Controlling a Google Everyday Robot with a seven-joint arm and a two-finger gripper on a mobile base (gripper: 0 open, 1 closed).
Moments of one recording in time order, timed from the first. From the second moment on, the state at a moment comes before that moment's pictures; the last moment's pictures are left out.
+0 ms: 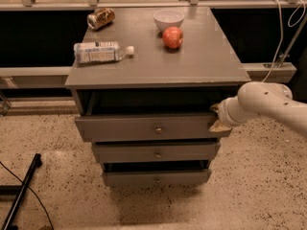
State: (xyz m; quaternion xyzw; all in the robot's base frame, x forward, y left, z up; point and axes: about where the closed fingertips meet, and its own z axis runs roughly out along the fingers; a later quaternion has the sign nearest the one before) arm 0.646 -0.231 0.633 -0.70 0.67 -0.08 0.25
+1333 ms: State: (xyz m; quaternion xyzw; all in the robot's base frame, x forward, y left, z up) arm 0.598 -0.205 0.634 -0.69 0.67 -0.04 0.25
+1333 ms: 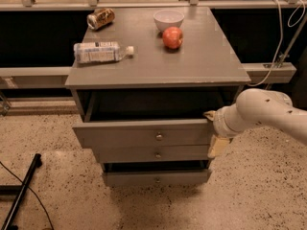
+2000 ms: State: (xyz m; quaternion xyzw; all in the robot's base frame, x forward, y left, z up) arm 0.599 -0.196 0.637 -0.71 0.66 -0.02 0.25
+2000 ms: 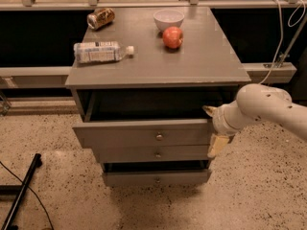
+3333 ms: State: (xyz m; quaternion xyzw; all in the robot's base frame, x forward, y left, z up) arm 0.557 -0.178 0.636 -0.72 0.65 0.04 0.23
